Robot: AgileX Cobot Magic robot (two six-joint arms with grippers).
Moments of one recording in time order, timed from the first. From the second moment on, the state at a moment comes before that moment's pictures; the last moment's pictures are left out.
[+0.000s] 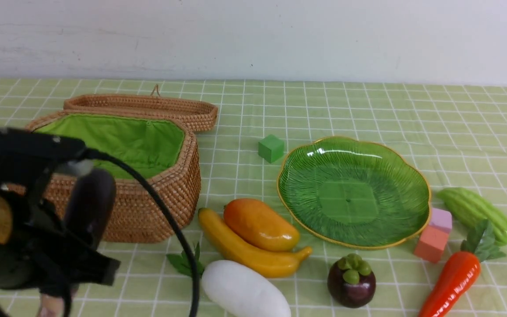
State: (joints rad) right arm 0.51 0.68 -1.09 0.38 1.00 -0.33; left arm -0.56 1.02 -0.88 0.28 0.90 -0.35
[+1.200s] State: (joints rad) right arm 0.51 0.69 -1.09 0.41 0.87 -0.33; left arm -0.29 1.45 -1.01 1.14 0.50 -0.12
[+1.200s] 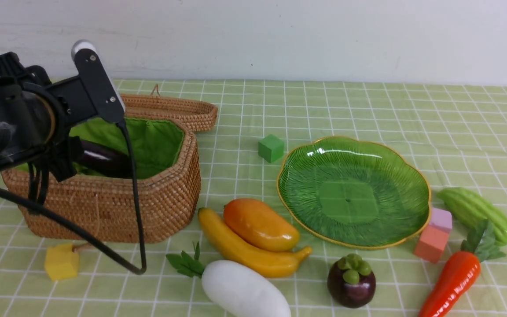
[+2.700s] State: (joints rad) right arm 0.51 0.69 -1.04 0.38 1.27 -0.33; left arm -0.91 1.76 -0.98 0.36 0.50 0.75
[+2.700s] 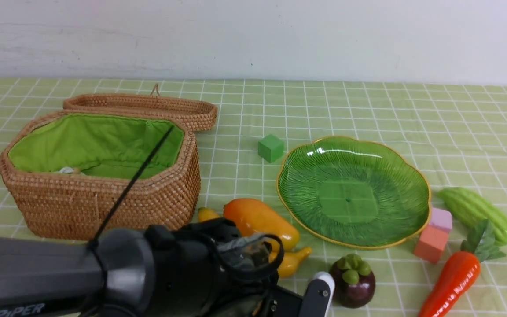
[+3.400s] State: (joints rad) right arm 0.51 0.69 -1.04 0.38 1.27 -0.35; left arm -0.91 1.65 -0.98 0.32 0.57 0.66
